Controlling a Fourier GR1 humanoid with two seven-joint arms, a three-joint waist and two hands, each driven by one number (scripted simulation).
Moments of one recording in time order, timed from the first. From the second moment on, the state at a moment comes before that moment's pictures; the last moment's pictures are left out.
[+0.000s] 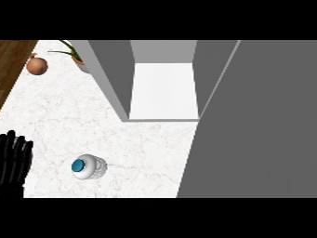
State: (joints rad) left arm 0.41 0.02 -0.04 -2.14 0.02 0.13 0.07; right arm 0.17 -0.16 0.66 -2.48 0.12 -0.24 0.33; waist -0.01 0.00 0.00
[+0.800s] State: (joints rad) left arm 0.28 0.01 -0.02 -1.69 0.02 0.10 -0.19; right arm 0.14 -0.20 0.73 -2.47 0.15 -0.34 0.32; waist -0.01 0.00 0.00
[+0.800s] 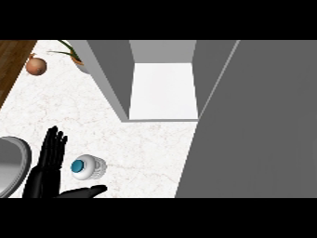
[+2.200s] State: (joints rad) left arm 0.11 0.01 0.00 -1.09 0.13 0.14 -0.63; right arm 0.12 -0.27 0.75 -2.46 0.16 -0.41 0.31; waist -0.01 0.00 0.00
